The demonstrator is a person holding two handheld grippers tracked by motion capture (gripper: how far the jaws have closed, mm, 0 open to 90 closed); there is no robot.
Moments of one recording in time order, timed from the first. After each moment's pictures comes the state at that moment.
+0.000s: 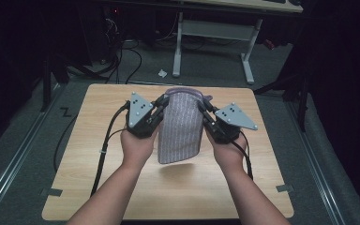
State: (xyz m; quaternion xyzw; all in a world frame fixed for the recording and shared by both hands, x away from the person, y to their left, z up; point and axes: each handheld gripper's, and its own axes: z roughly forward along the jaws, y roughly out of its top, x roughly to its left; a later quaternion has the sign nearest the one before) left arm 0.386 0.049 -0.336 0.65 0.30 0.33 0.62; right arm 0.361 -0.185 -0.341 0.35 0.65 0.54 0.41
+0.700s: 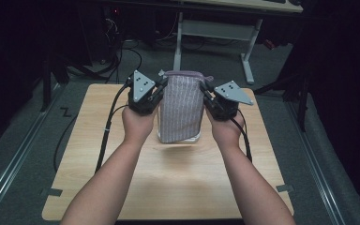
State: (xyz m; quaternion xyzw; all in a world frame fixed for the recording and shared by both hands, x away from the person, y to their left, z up) left arm 0.444 0.047 -0.325 0.65 0.30 0.35 0.60; right arm 0.419 -0.189 -0.330 0.37 0.63 0.53 0.42
